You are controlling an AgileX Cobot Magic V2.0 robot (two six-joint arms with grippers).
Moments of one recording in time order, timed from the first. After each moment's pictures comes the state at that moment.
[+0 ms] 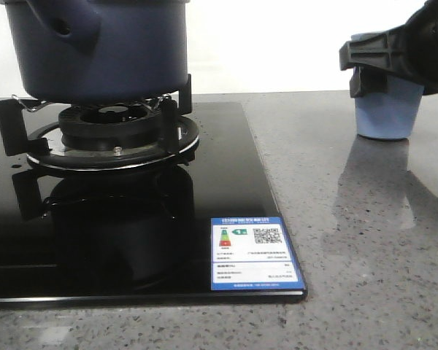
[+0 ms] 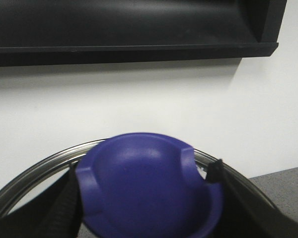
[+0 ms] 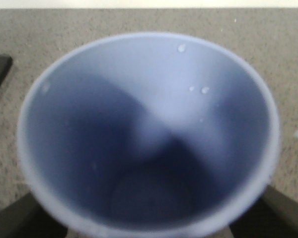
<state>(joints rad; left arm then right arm) -0.34 1.07 -0.99 -0.42 -0.02 0.42 0.30 1.46 -0.79 -1.76 0.27 1.93</state>
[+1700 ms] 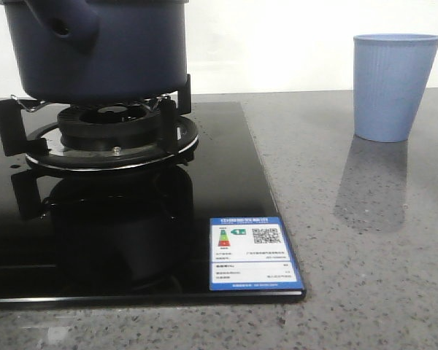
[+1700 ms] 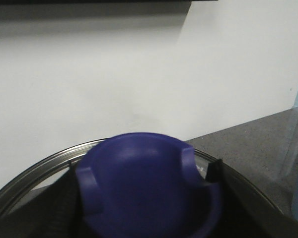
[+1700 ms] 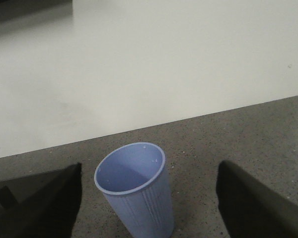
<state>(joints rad) -0.48 1.20 -0.99 -0.42 -0.02 0.42 0.30 0.71 -0.52 -1.68 0.22 1.93</state>
